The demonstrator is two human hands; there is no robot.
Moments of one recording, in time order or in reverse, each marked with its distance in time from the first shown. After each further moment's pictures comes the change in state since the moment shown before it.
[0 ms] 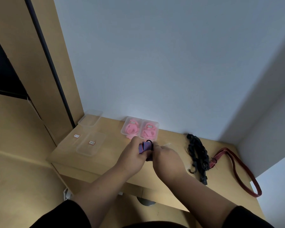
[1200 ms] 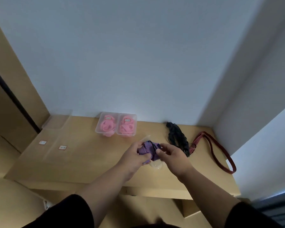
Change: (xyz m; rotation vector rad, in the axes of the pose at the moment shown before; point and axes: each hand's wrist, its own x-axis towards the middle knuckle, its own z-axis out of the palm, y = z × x) left_hand 0.036 -0.016 0.101 -0.647 -0.315 -0.360; right_hand -0.019 0.110 0.013 0.994 0.002 0.515
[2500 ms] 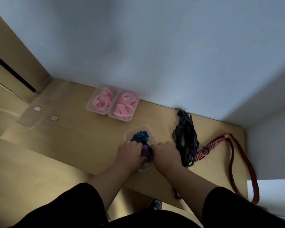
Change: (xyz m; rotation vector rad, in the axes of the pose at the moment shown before) left_hand 0.112 -0.078 0.041 1.542 0.186 -0.095; right_hand 0.149 0.101 -0.024 -1.084 -0.402 -0.254
